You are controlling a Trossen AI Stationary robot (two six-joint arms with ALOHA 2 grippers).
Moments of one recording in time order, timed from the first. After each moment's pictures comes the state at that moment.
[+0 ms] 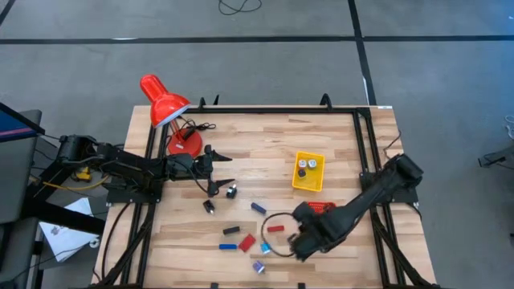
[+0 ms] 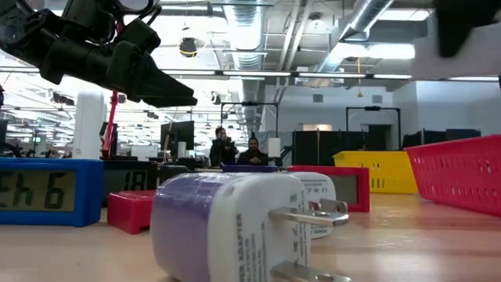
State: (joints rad) left arm 0.02 1.19 0.25 0.71 -0.17 0.06; right arm 0.62 1.86 1.61 -1.32 0.22 1.48
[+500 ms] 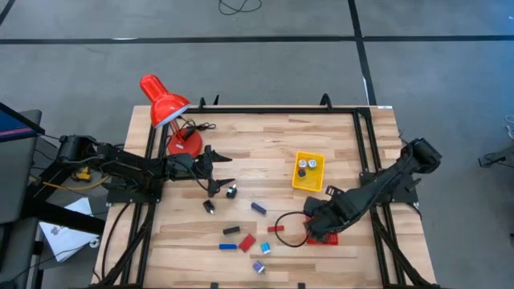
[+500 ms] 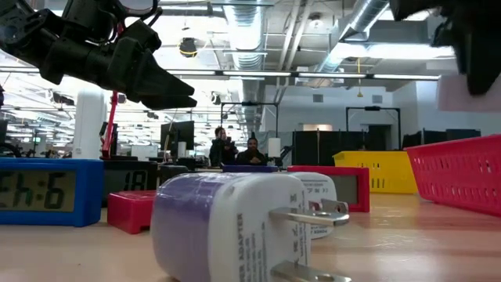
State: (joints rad) left arm 0.02 1.19 0.25 0.71 -0.17 -0.01; right arm 0.57 1.60 1.23 -1.15 0.17 0.95
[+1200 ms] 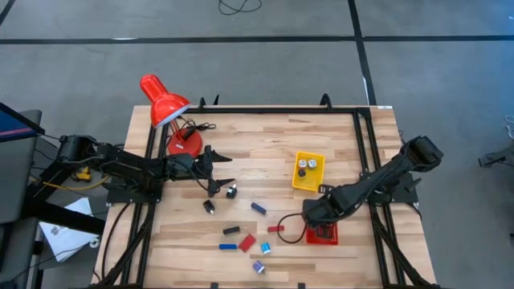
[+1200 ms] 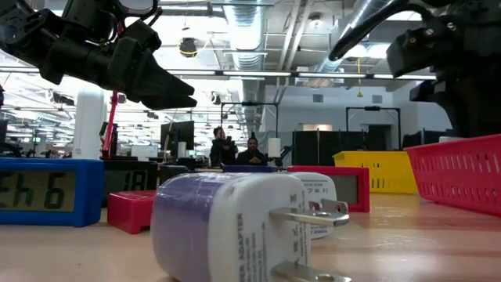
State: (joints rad) left arm 0.02 1.19 0.25 0.71 -0.17 -0.01; right arm 0.49 1.58 0.97 -0.89 0.08 0.60
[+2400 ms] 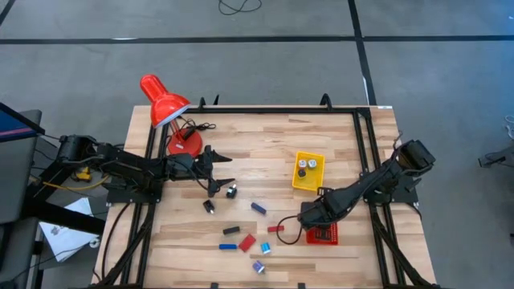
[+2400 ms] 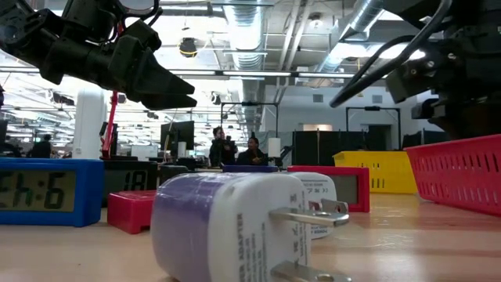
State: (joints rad) left arm 0.02 1.19 0.25 0.71 -0.17 -0.03; right arm 0.48 1.67 0.97 -0.88 0.03 0.60
